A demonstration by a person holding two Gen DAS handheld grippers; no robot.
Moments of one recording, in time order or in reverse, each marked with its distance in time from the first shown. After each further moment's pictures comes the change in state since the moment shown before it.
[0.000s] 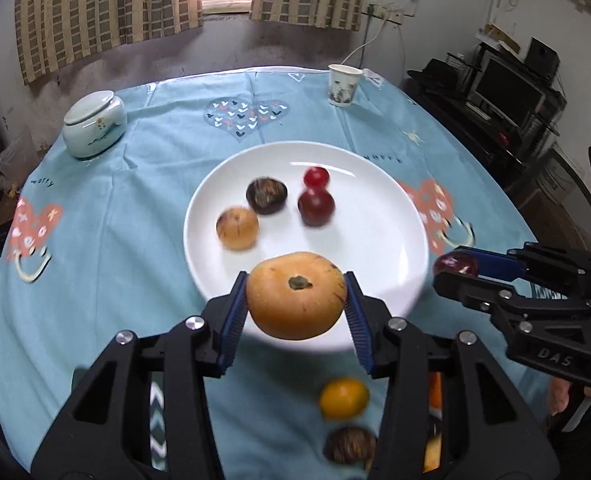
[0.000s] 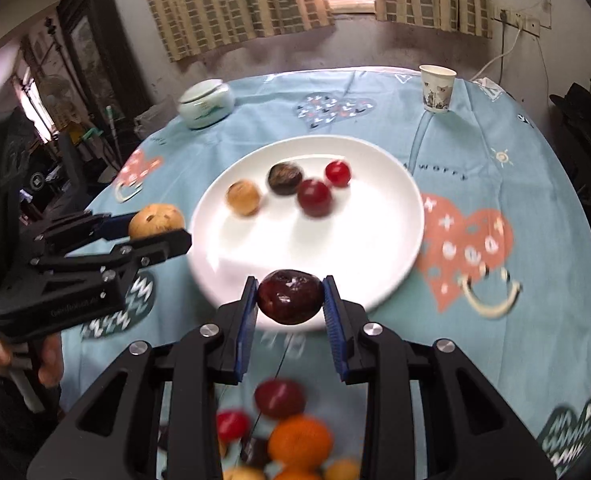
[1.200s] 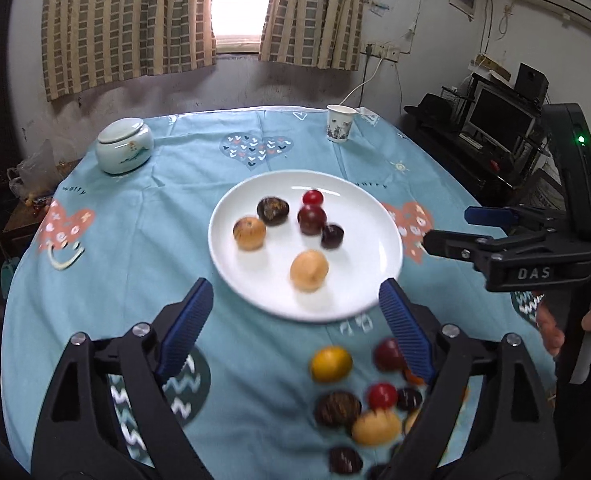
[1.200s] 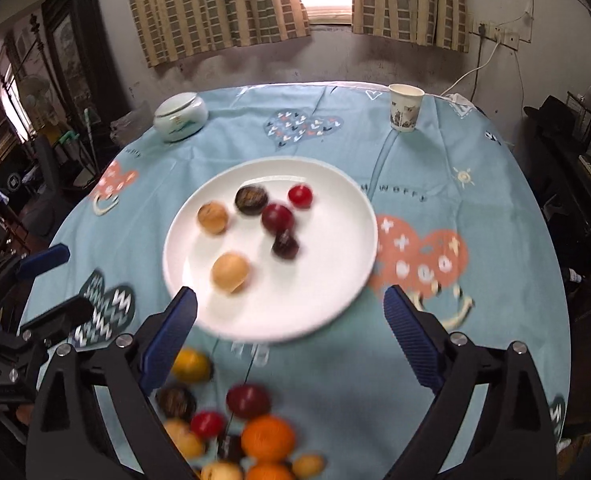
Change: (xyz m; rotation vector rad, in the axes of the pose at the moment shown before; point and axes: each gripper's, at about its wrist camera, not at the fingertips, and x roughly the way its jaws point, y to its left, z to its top) left arm -0.089 -0.011 -0.061 -0.006 -0.163 0.021; right arm -0.047 0.001 -0.009 -0.024 -0.026 -0.097
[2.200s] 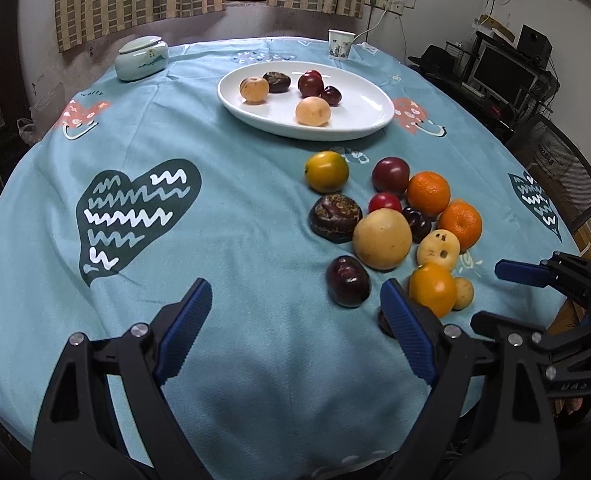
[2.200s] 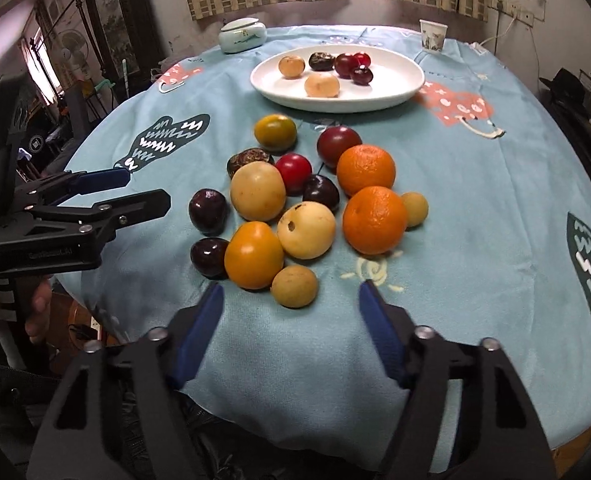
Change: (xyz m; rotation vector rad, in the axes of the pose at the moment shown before) left arm -0.020 -0.005 -0.146 -0.023 0.152 0.024; right arm -0.029 0.059 -0.201 -0.049 0.086 0.079
